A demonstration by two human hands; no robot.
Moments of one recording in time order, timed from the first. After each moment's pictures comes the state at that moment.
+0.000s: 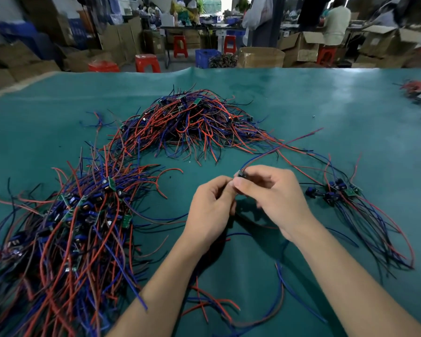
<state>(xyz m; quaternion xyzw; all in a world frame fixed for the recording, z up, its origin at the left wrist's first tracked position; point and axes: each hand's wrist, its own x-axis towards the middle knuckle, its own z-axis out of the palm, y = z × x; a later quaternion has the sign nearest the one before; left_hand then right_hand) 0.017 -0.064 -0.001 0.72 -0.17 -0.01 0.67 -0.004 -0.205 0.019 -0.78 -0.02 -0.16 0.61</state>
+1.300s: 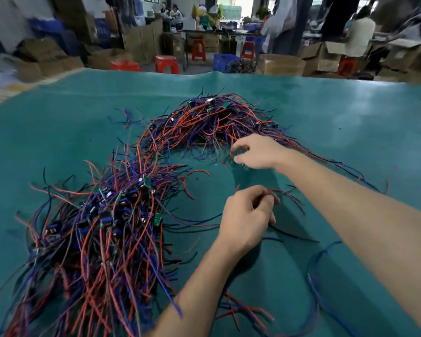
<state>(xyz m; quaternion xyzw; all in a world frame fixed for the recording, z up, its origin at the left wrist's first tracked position) 0.010 -0.065 0.007 0.76 -0.17 -0.02 0.62 0.121 -0.165 0.081 -0.99 -0.02 0.06 0.14</state>
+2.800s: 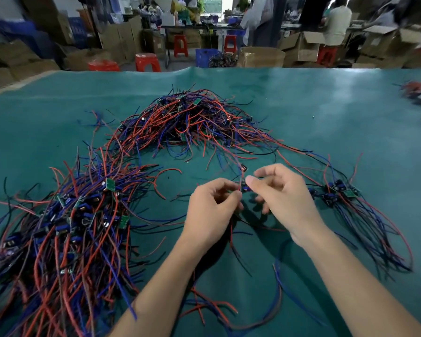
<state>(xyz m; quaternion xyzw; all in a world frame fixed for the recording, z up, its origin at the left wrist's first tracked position) 0.012 -0.063 0.003 0.75 -0.14 -0.01 0.65 -0.013 -0.216 0.020 -0.78 0.11 -0.15 0.60</state>
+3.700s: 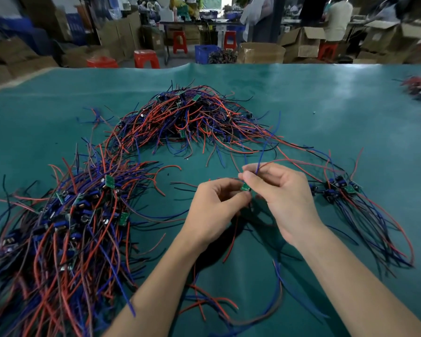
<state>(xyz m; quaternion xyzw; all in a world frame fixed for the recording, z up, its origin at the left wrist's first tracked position) 0.010 -0.063 0.006 0.69 -0.19 -0.07 0.69 -0.015 -0.201 0.023 -0.68 0.06 -0.16 0.71</state>
